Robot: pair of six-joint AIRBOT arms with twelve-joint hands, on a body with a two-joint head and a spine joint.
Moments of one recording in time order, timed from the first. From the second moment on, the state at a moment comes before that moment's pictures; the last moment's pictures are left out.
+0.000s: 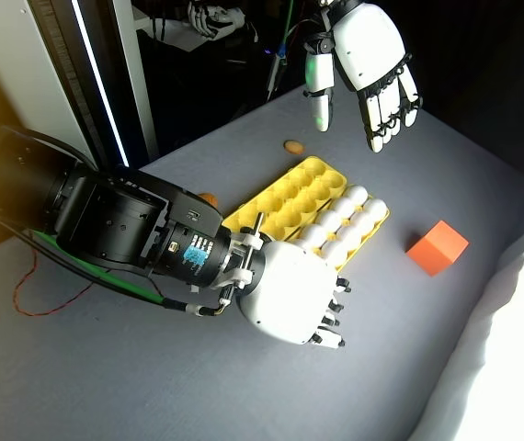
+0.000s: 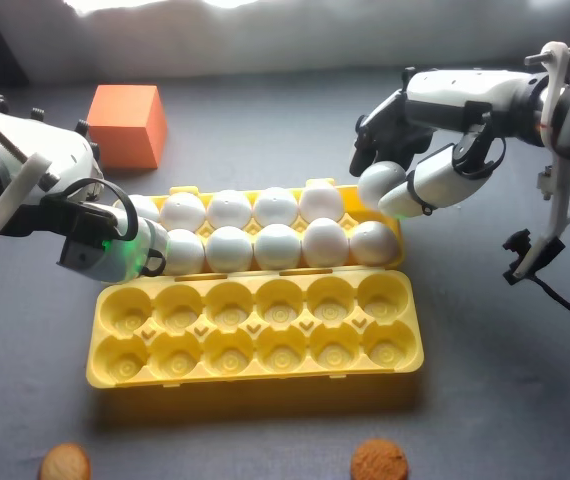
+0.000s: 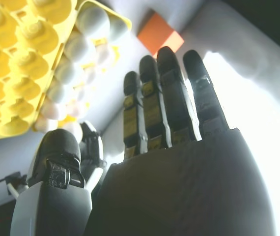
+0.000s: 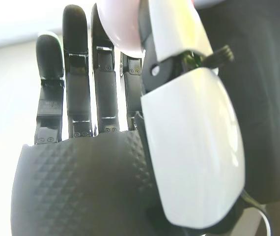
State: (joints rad) left arm -0.17 -0.84 0.50 -2.02 -1.22 2.99; right arm -0.16 -1.25 1.33 0.75 0.14 -1.20
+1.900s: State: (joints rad) left arm -0.16 -0.84 0.50 -2.00 -1.21 2.99; right arm -0.18 -0.61 0.90 -0.07 0.12 -1.13
